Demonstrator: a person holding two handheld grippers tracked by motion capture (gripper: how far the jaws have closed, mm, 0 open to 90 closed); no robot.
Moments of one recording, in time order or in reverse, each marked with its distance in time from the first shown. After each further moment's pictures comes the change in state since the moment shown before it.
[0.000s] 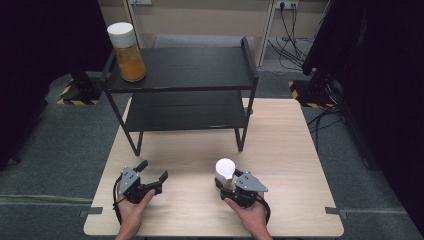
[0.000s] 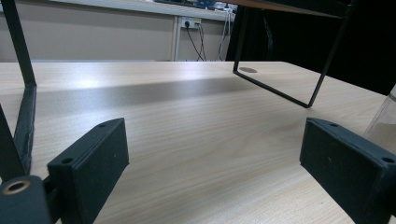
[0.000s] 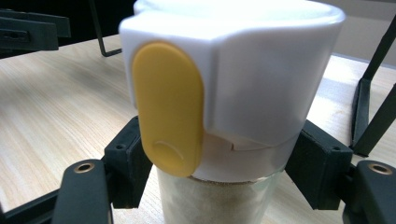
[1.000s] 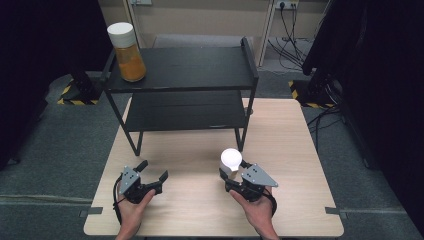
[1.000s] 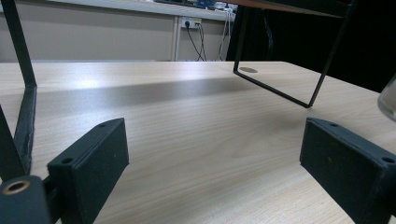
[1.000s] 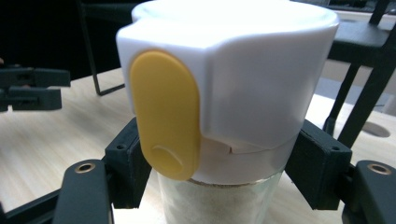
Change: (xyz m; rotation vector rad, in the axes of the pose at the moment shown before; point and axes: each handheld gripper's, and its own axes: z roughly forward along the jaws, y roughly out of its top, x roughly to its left) left arm 0.000 0.000 0.000 0.000 0.001 0.002; right arm -0.004 0.032 -0.021 -0.084 -0.043 -0.006
